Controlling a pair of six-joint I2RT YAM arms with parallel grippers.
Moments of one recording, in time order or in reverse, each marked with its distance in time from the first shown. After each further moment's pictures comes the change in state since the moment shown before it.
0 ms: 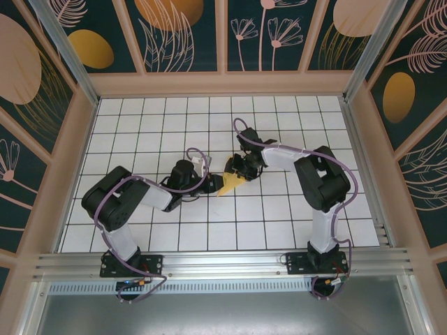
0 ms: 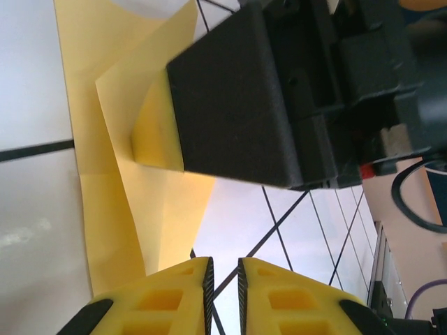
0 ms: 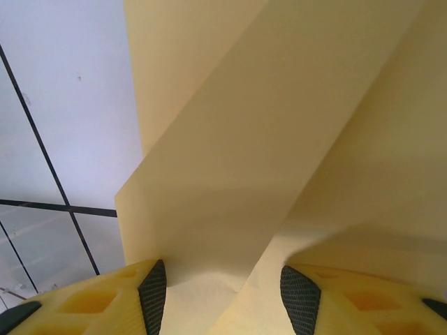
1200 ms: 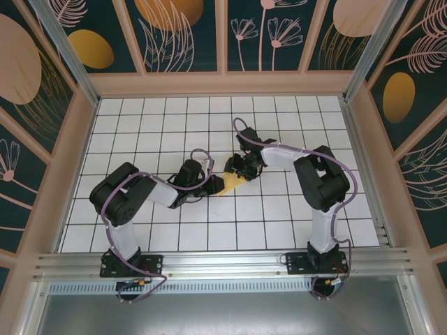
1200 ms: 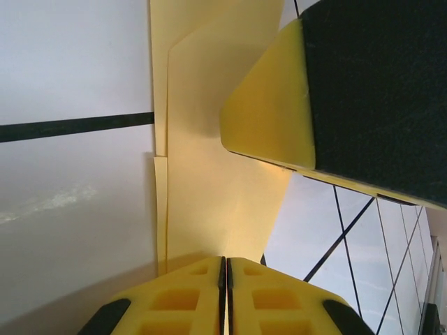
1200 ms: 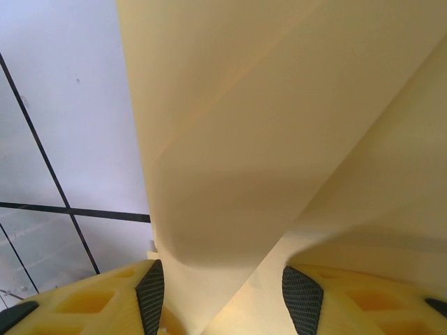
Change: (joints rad) left arm -0.019 0.066 0.072 -0.158 -0.104 0.002; right arm 0.002 0.006 0.013 -0.013 0.000 0.006
